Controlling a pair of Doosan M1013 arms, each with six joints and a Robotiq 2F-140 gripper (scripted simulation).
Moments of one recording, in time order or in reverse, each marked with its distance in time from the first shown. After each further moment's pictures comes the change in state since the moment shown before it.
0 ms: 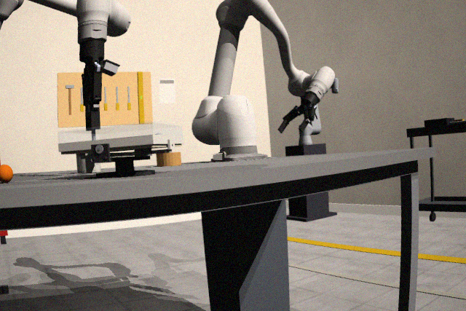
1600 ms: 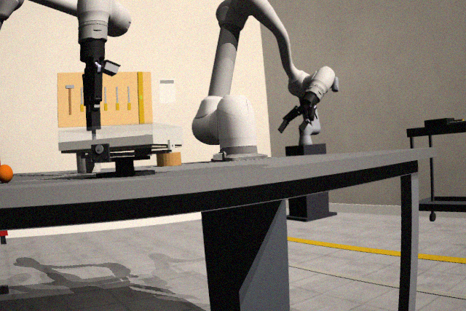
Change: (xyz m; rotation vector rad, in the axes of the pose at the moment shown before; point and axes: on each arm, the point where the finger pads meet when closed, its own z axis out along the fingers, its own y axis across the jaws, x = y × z) left arm 0.000 0.000 0.000 0.000 0.000 0.000; right arm 0.002 0.000 0.000 0.001 0.000 0.000
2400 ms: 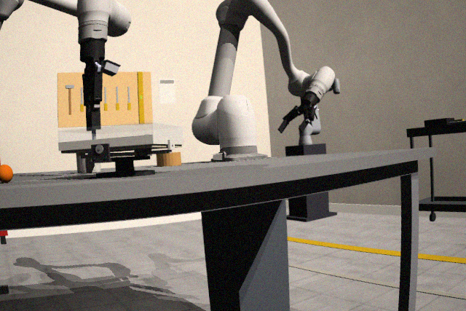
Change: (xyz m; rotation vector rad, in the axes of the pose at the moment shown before) left arm 0.000 0.000 0.000 0.000 0.000 0.000; right arm 0.000 0.000 0.000 0.000 0.000 0.000
